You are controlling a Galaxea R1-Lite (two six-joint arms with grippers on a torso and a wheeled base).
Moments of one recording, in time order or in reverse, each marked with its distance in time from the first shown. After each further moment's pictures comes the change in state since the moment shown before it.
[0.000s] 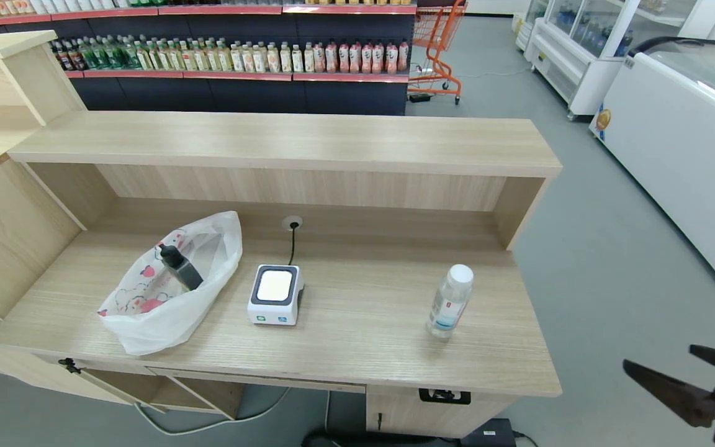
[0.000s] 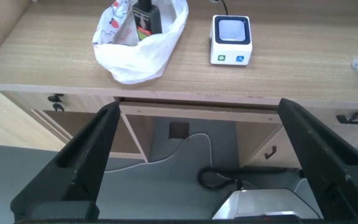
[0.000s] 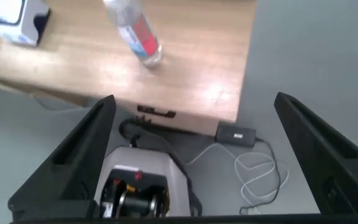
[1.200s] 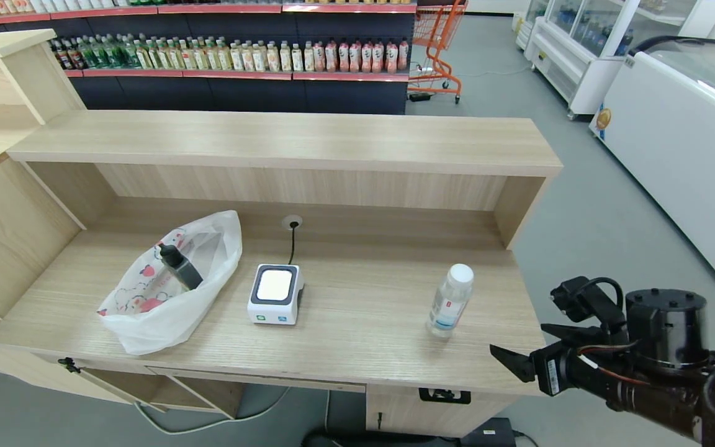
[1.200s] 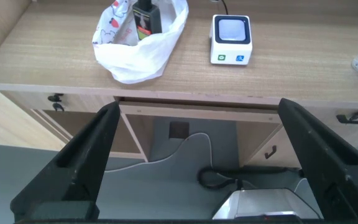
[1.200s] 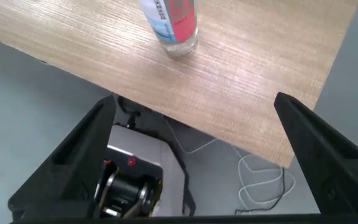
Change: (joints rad) left arm 0.000 0.000 0.000 0.000 0.000 0.000; right arm 0.141 0.776 -0.009 -0.672 -0.007 -0.110
